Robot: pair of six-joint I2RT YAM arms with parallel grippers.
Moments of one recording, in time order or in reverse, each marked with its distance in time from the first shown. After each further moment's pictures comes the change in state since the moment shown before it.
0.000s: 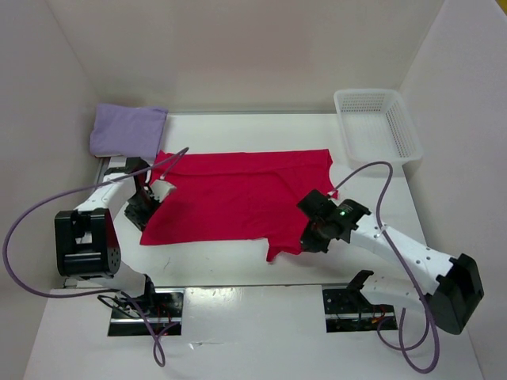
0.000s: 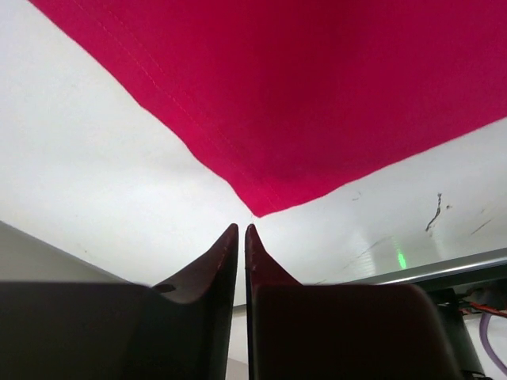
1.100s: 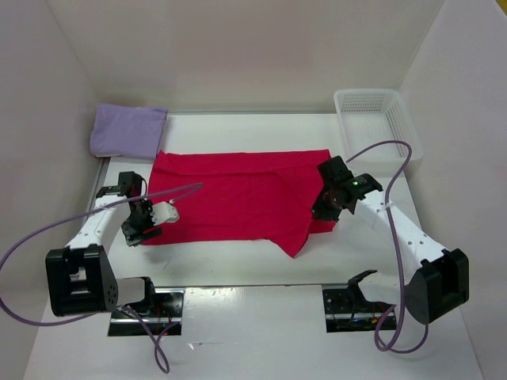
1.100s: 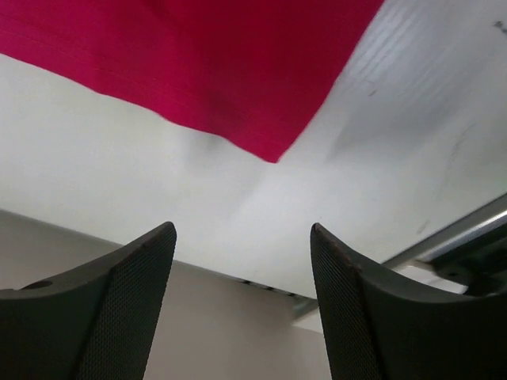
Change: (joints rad) left arm 0.024 -0.229 -0.178 -0.017 -0.016 0.546; right arm -0.335 0.094 0.168 0.018 -0.005 -0.294
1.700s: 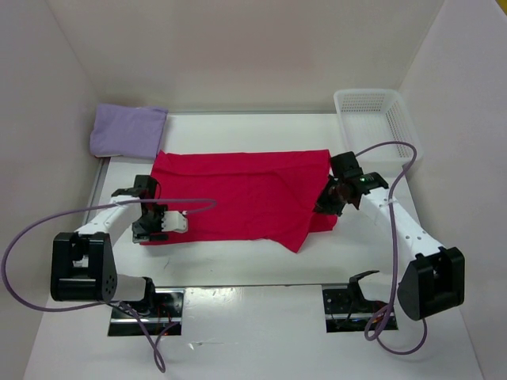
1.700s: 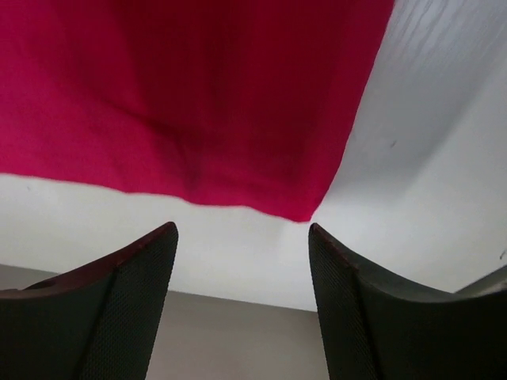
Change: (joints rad) left arm -0.097 0.048 -0.066 0.160 -0.026 0.257; right arm -0.132 0.034 -0.027 0.130 -0.145 -0.103
